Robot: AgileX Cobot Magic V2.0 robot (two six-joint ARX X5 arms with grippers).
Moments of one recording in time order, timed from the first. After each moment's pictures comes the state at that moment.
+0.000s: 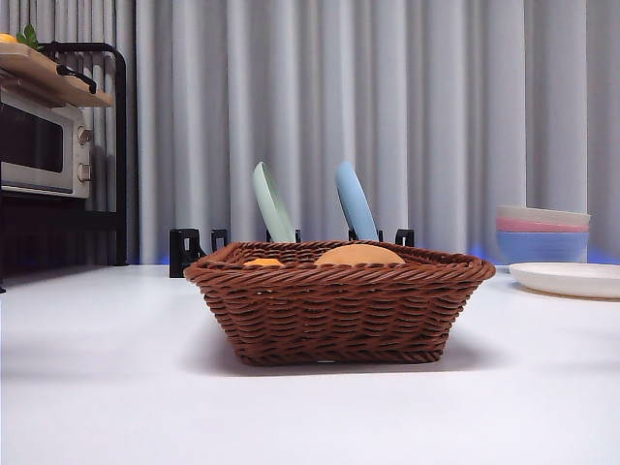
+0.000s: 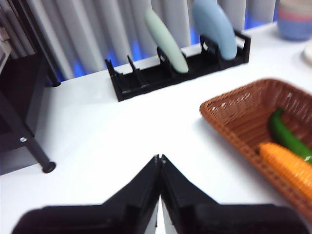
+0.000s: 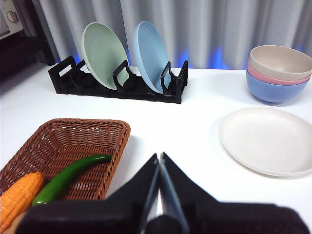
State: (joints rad) left arm -0.41 0.50 0.62 -0.40 -0.19 0.10; right arm 0.29 0.51 0.64 -0.35 0.03 0.03
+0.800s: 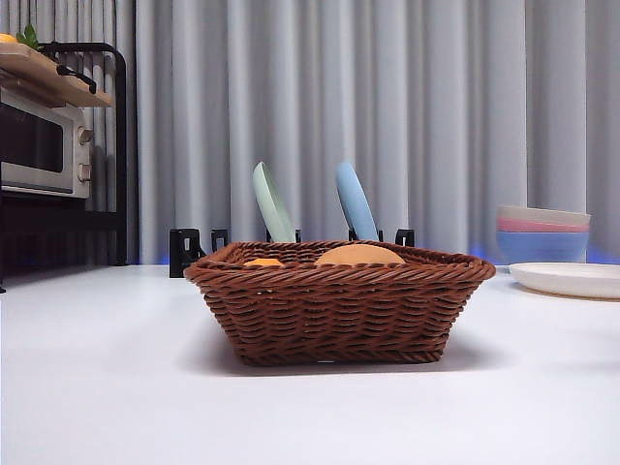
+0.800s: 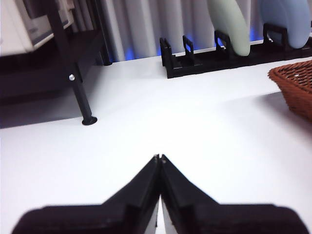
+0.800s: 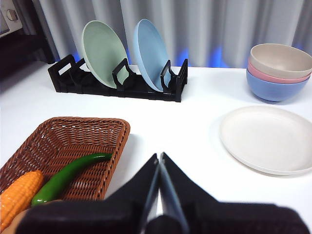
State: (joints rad) left arm -0.01 0.10 0.04 -0.07 0.02 0.11; right arm 0.29 0.51 0.64 -0.36 0.03 0.03
